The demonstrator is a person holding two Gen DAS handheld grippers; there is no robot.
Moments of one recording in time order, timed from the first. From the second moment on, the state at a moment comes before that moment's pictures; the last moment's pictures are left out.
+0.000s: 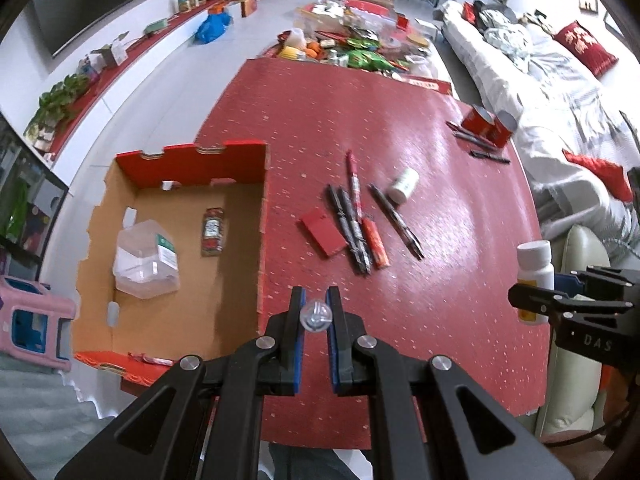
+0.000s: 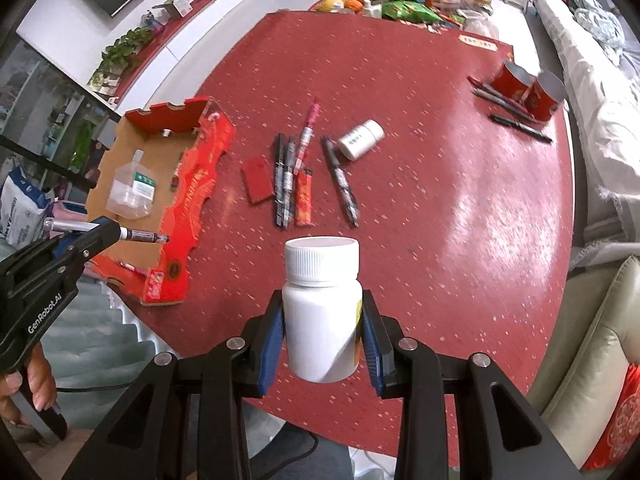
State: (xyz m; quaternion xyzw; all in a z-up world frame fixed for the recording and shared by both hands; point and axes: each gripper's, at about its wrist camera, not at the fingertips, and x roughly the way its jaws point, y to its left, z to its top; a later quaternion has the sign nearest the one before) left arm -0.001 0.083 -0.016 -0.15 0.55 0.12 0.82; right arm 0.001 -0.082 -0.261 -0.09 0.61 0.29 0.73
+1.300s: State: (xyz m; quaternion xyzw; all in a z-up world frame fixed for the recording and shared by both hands) left arm -0.067 0.245 -0.094 -0.20 0.60 0.13 0.77; right arm -0.059 0.163 -0.273 -0.15 0.62 0.38 0.67
